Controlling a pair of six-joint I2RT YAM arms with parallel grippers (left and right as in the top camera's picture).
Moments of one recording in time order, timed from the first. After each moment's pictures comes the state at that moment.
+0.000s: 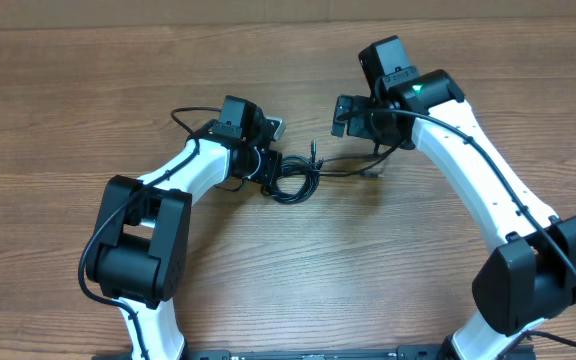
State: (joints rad) left arm -0.30 1.99 1.21 -0.42 0.39 -0.03; right arm 0.36 1.83 1.63 -1.02 -0.01 0.51
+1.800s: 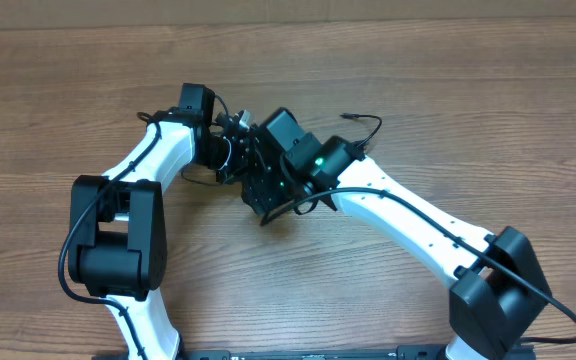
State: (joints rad) left arm -0.13 2.00 1.32 -0.71 0.82 -0.31; right arm 0.77 1.83 1.45 -0.72 -0.21 0.30
